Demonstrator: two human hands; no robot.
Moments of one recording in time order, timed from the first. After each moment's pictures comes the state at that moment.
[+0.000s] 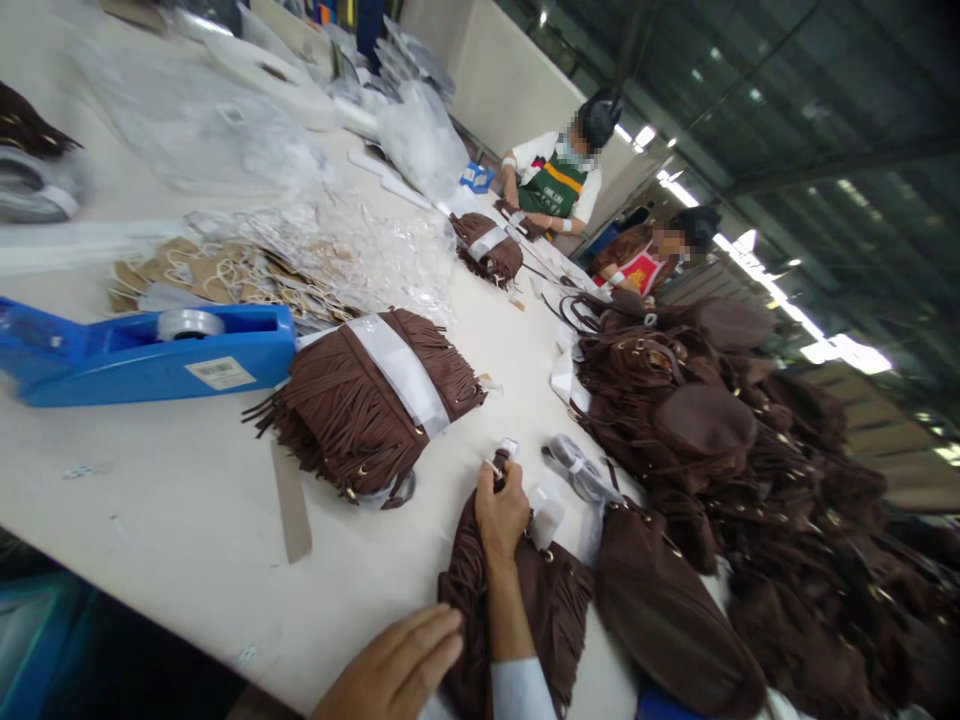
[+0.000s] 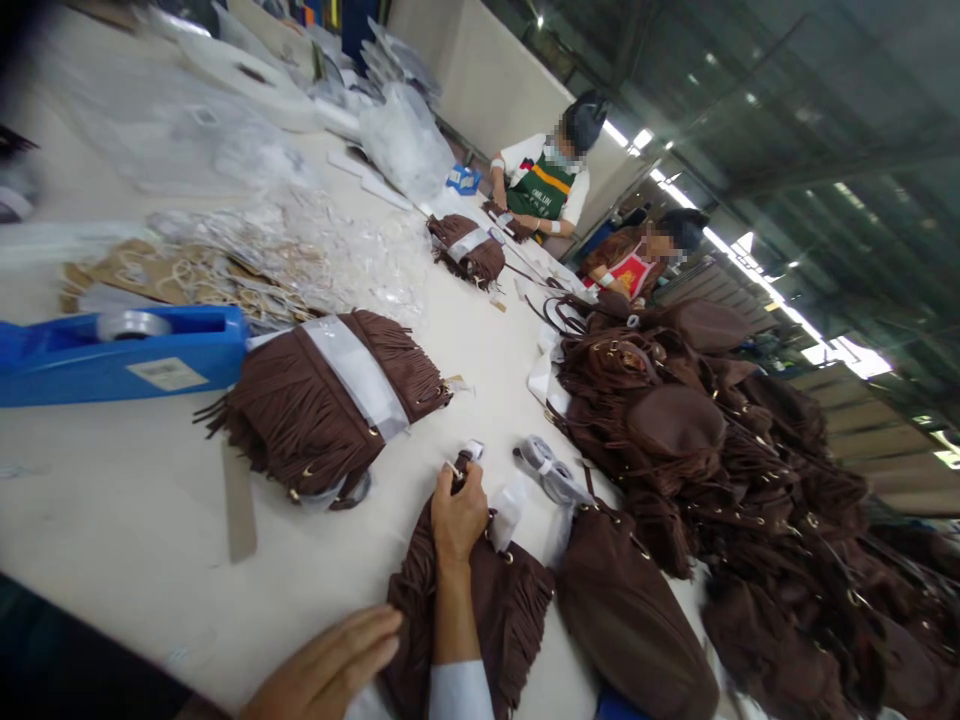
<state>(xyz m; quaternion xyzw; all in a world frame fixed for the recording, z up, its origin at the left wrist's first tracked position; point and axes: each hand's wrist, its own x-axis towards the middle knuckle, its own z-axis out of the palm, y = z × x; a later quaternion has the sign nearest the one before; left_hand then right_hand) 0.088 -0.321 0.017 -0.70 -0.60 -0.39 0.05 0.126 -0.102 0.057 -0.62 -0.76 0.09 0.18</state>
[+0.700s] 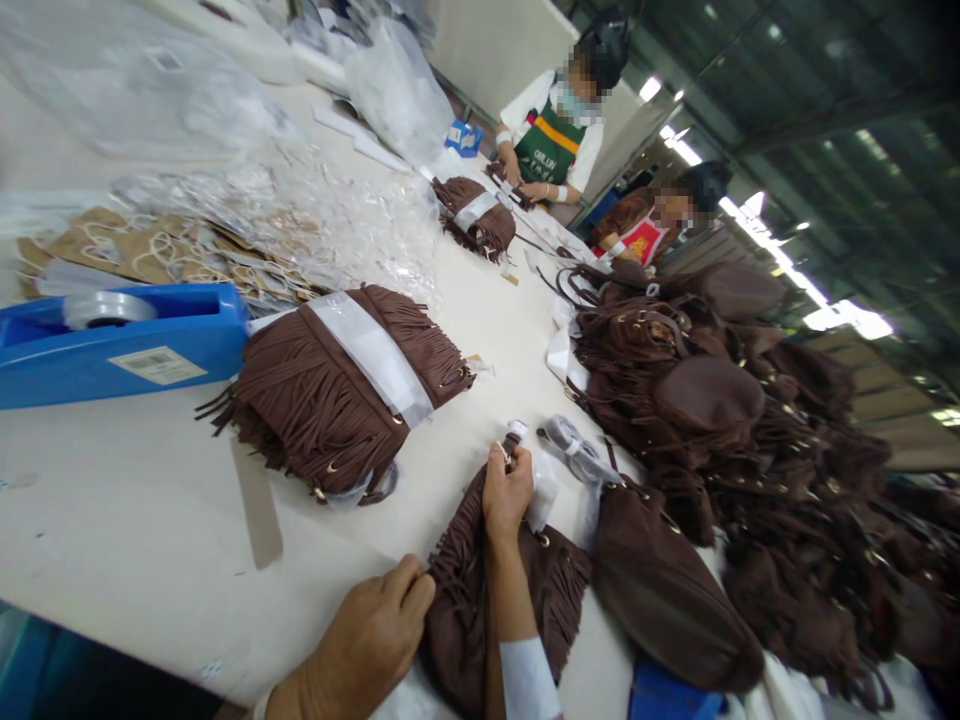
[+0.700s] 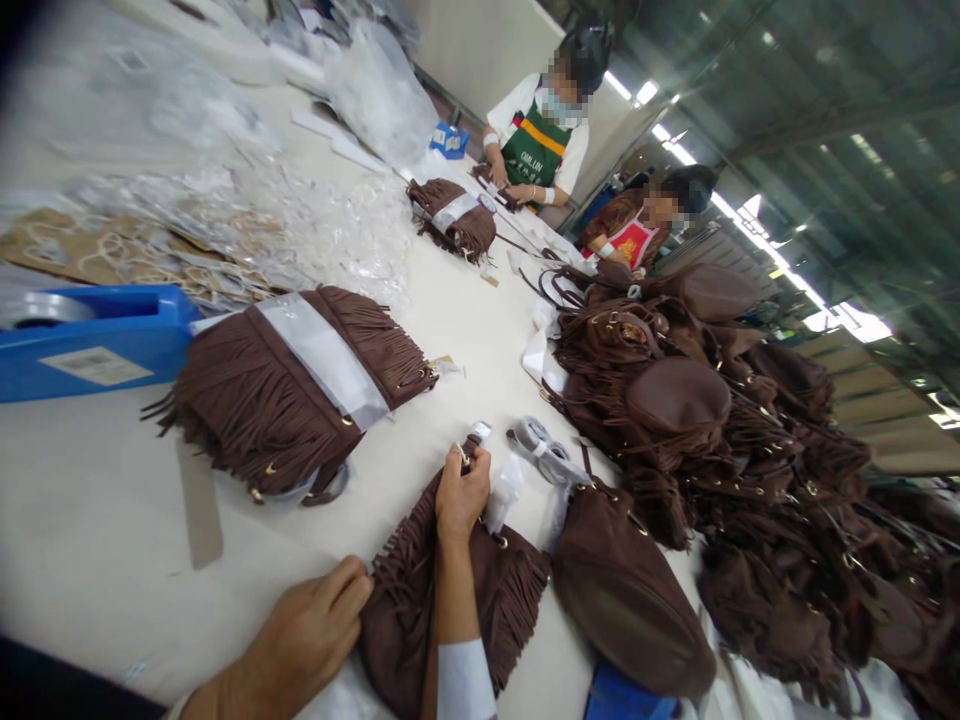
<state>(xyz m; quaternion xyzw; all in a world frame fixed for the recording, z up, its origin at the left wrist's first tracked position) 0.077 -0.286 0.028 -0.69 -0.67 -0.28 -0.08 0.136 -0.077 0.052 -0.63 -0.69 0.20 0.29</state>
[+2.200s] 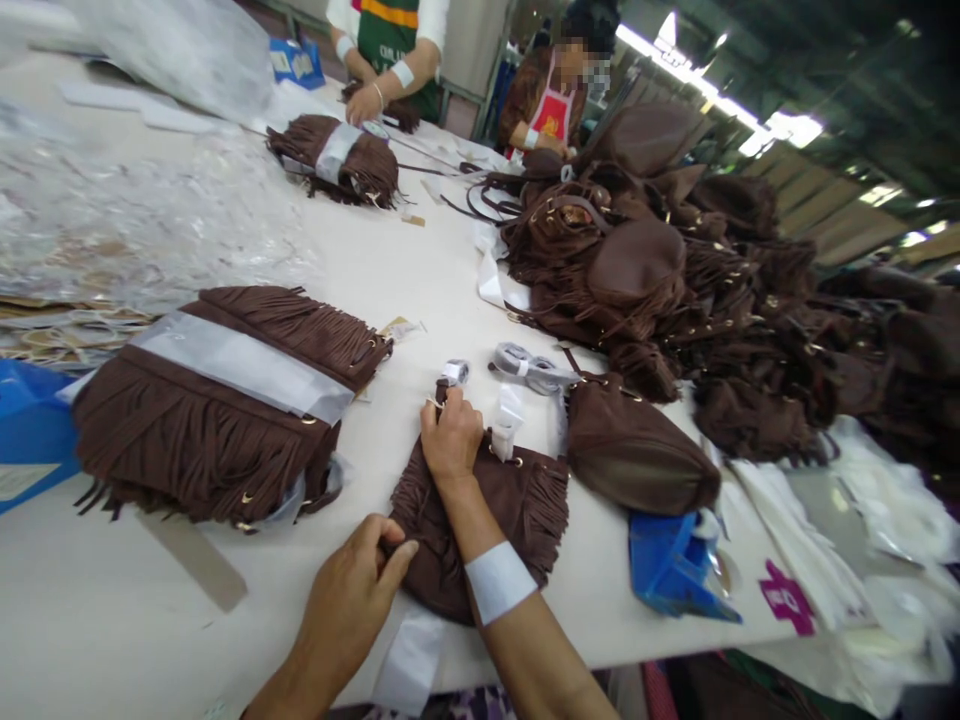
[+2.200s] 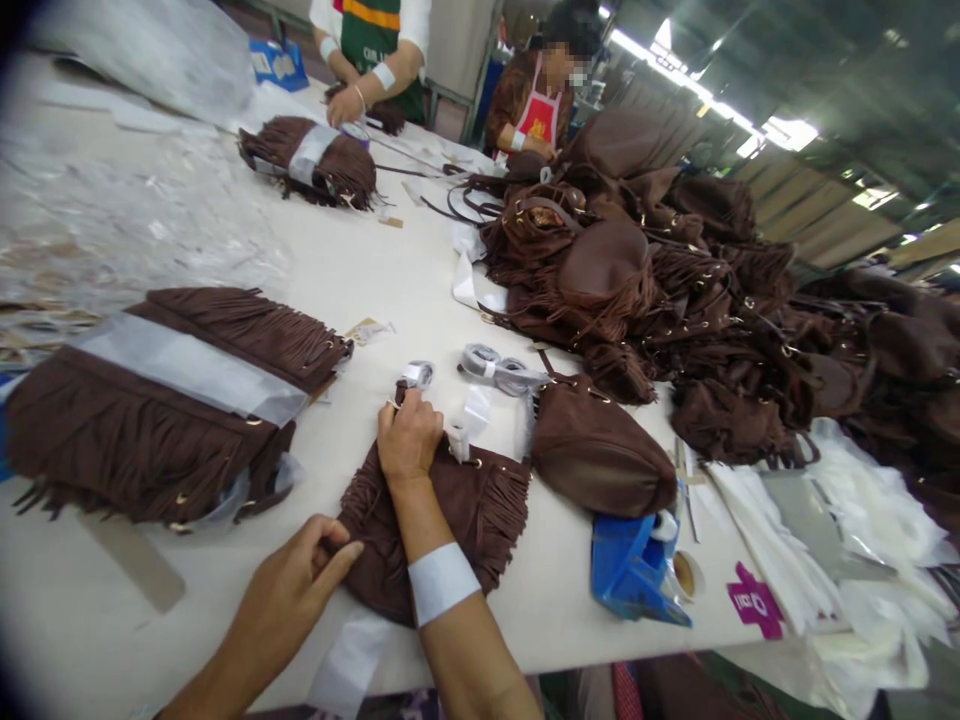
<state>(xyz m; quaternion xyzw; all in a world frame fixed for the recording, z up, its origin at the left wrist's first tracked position) 0.051 -0.269 0.064 -0.51 -0.73 -0.28 -0.37 0.124 -0.080 0.043 -0.62 -0.76 0.00 0.19</state>
